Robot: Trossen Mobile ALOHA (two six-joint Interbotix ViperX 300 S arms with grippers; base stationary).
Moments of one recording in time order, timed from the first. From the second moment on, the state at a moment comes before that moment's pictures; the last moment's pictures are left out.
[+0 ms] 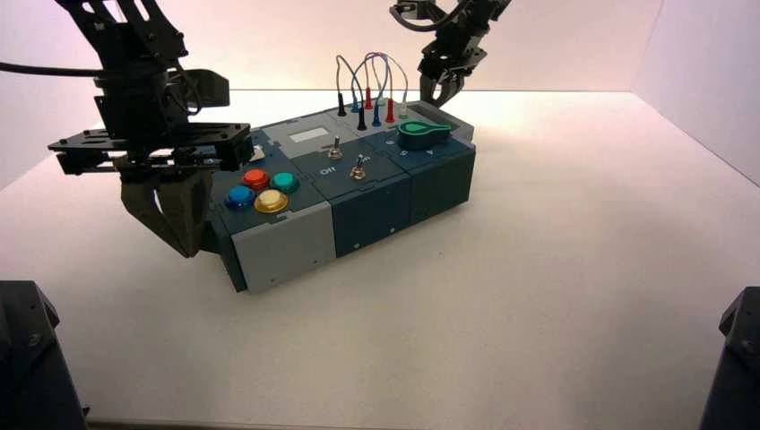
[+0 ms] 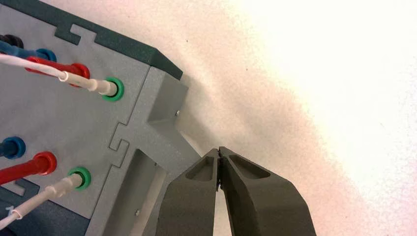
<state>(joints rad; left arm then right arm) -0.50 -0.10 1.03 -0.18 0.77 -0.28 0.30 0.61 -0.05 0.40 0.79 -0.91</state>
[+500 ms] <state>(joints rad) -0.46 -0.09 1.03 -0.17 0.73 -0.27 0.29 0.58 0.05 0.40 0.75 -0.91</state>
